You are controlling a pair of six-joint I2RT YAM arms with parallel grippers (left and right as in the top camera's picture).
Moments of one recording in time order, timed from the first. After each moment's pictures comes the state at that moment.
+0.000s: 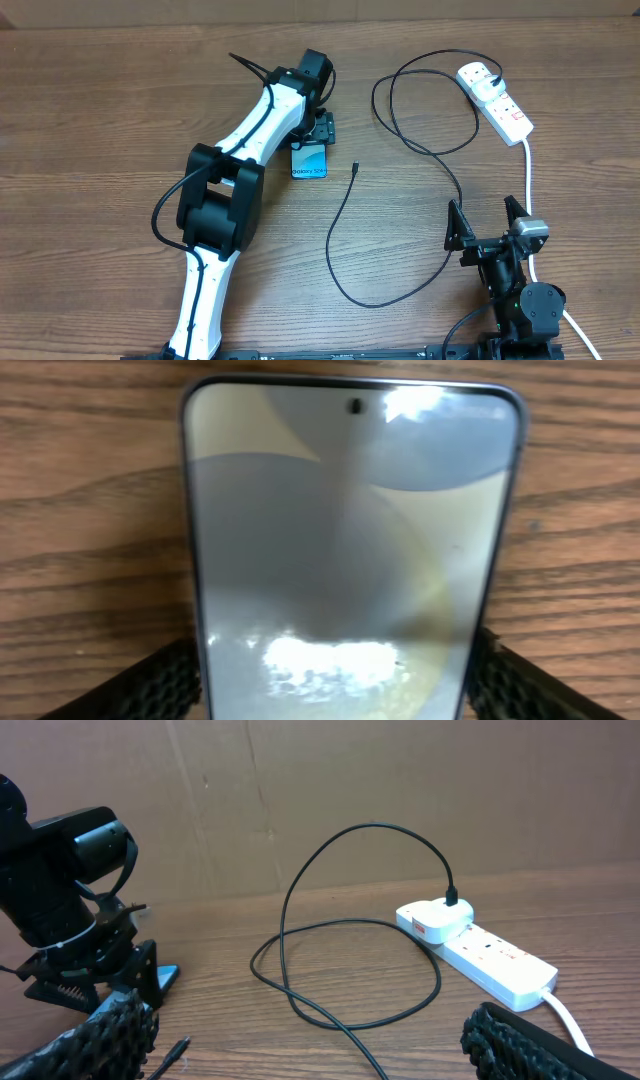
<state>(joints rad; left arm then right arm) -0.40 2.38 1.95 -0.99 -0.02 -0.50 0.00 0.01 0.02 -0.03 -0.12 0.15</state>
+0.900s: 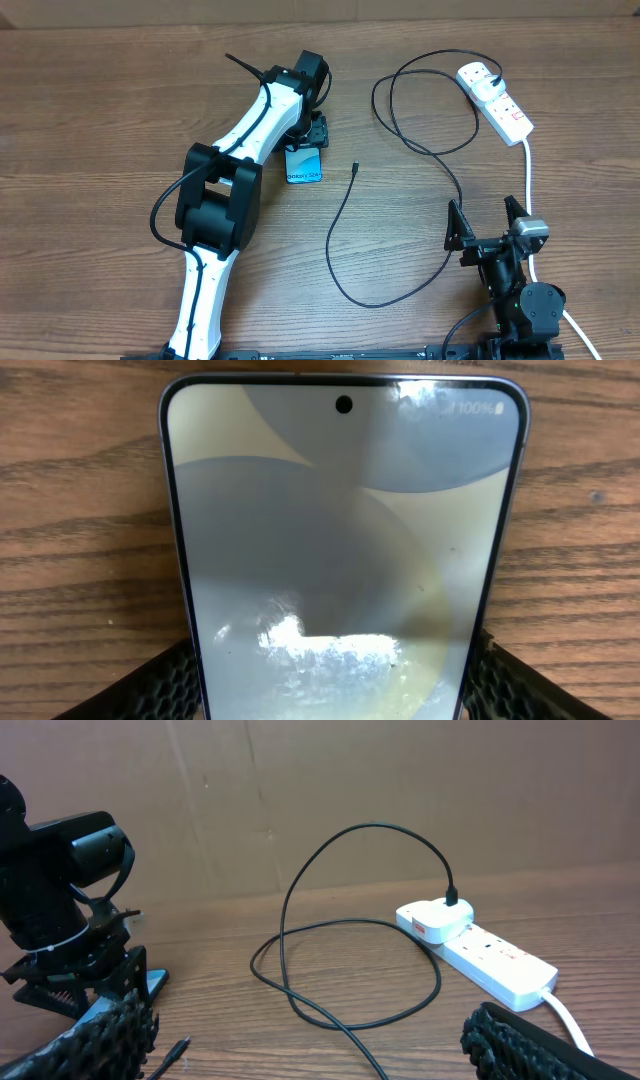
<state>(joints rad) -0.39 2.38 1.95 -1.05 -0.03 -0.49 0.00 0.01 0.02 -0.03 -0.12 0.15</state>
